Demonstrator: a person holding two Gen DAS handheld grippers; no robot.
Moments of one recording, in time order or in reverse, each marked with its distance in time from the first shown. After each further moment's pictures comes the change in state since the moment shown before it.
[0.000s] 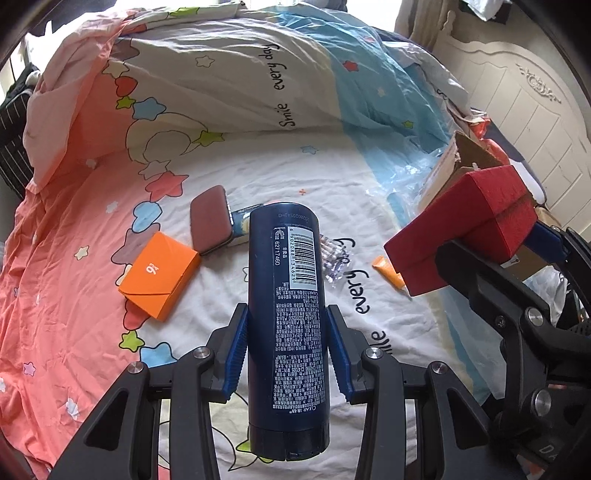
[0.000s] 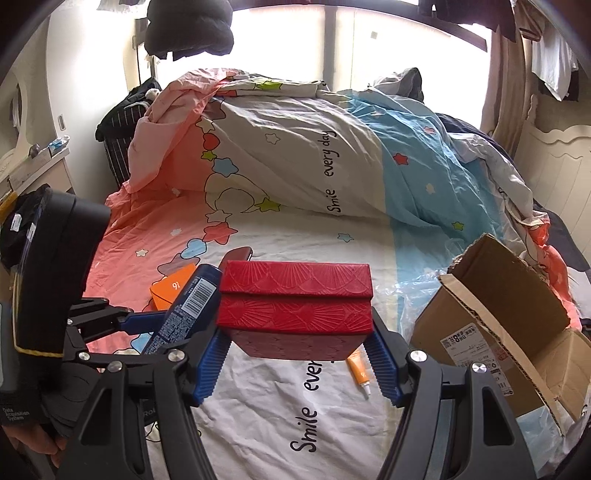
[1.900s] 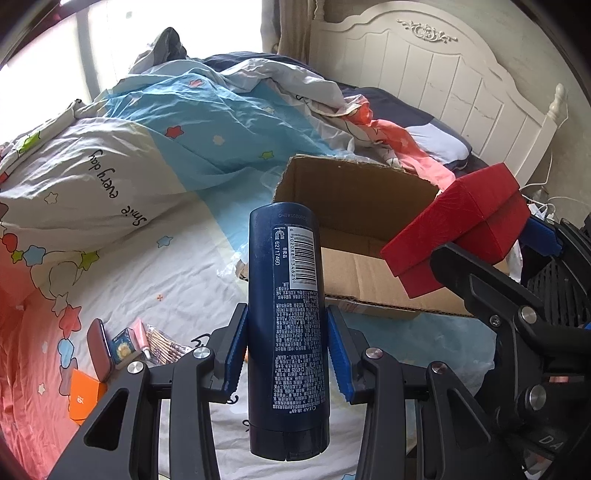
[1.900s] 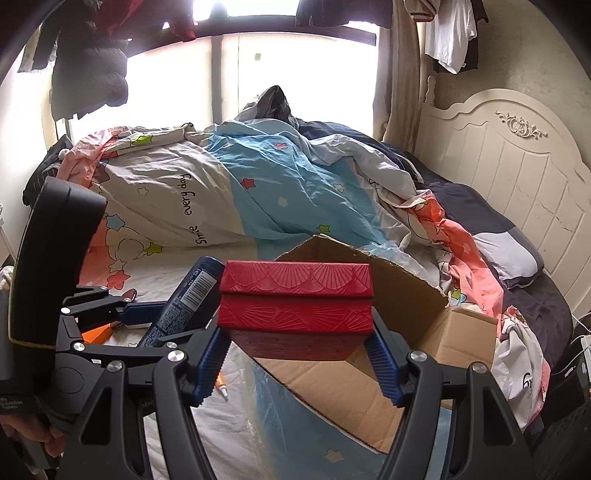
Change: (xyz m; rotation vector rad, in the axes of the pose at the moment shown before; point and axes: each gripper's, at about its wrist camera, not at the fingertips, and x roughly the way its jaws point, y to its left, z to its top) left arm -0.009 -0.194 0.076 0.357 -0.091 -0.154; right arm -0.076 -0.161 -0.010 0.197 -0.081 -0.255
